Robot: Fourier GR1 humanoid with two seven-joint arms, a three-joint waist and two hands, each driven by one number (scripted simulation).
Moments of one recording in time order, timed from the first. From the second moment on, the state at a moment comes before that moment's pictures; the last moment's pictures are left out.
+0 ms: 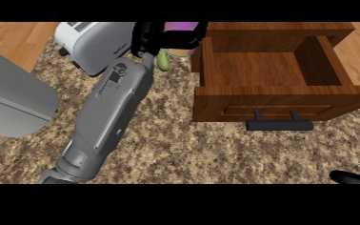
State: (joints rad) left arm -0.97 0.00 -0.05 -0.92 0.18 0.26 0.04; right arm 0.08 -0.11 -0.34 -2.25 -0.10 0.09 0.31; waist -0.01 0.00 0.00
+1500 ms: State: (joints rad) left arm -1.56 0.00 -0.26 -0.43 0.40 0.50 0.15; right arm -0.02 -0.13 -0.32 -2.23 -0.09 0.08 0.35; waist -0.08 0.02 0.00
